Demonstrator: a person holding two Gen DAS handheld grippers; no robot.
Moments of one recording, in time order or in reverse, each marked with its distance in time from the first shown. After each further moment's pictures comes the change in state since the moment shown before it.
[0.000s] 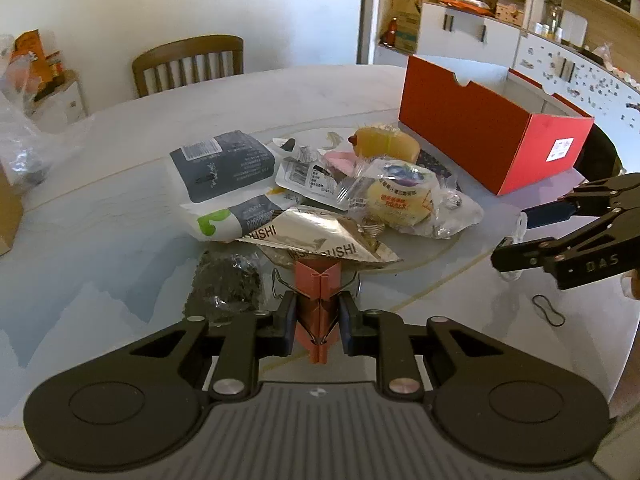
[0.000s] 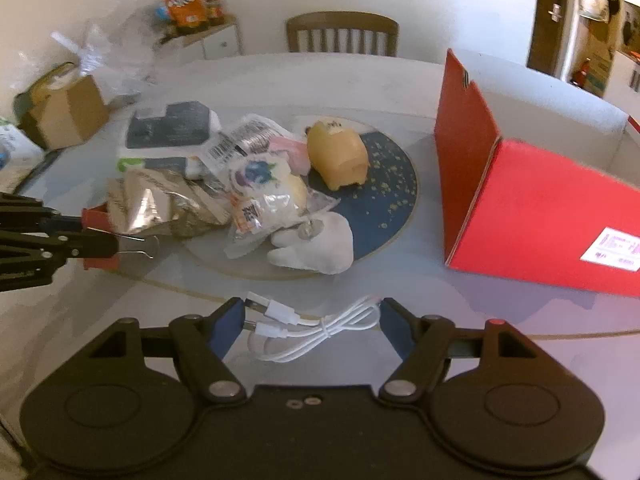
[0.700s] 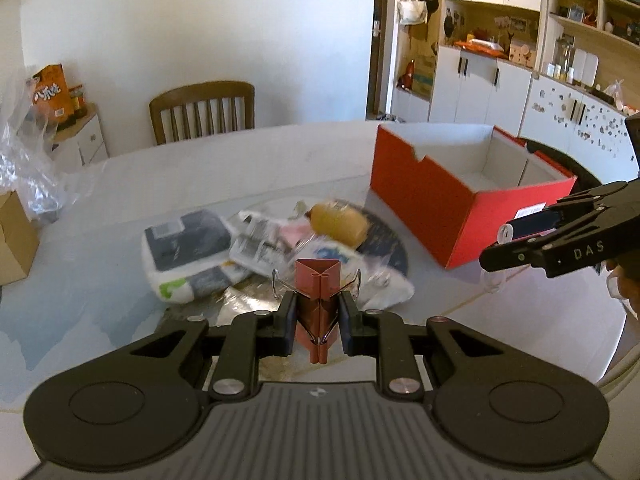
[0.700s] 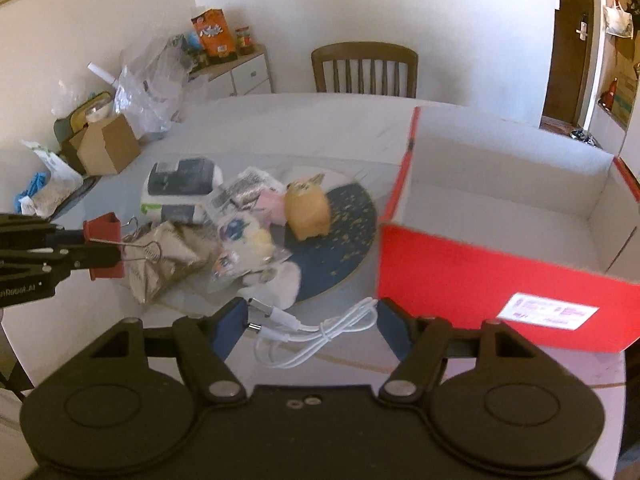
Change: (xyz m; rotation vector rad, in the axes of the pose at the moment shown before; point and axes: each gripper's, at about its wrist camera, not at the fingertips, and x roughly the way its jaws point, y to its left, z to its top) left arm -0.042 -0.079 0.040 -0.046 -0.126 0.062; right arm -0.062 -0.072 0.029 -0.041 -0.059 0.113
